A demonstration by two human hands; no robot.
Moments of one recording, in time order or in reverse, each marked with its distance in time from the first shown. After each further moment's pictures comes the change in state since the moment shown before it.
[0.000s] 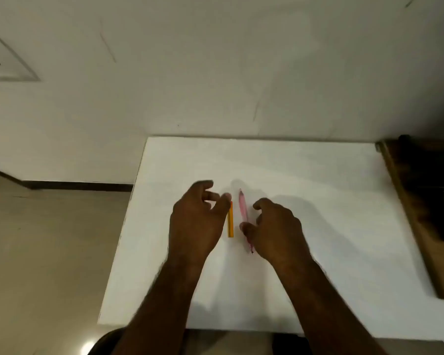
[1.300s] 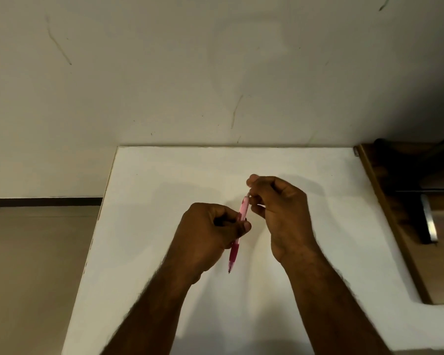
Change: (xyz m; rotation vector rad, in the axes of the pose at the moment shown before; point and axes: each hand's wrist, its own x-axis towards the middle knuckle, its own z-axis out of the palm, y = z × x) left_hand 0.011 0.019 0.027 -0.261 -0.453 -0.064; right_hand 0.034 0.003 -0.034 1.106 0.260 0.089
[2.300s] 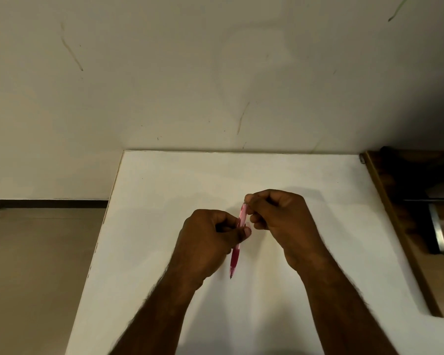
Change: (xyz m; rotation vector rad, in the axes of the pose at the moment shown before) left_hand 0.004 -0.006 -0.004 0.103 0.046 0.001; right_hand 0.004 -0.001 -0.007 -0.291 -0.154 0.017
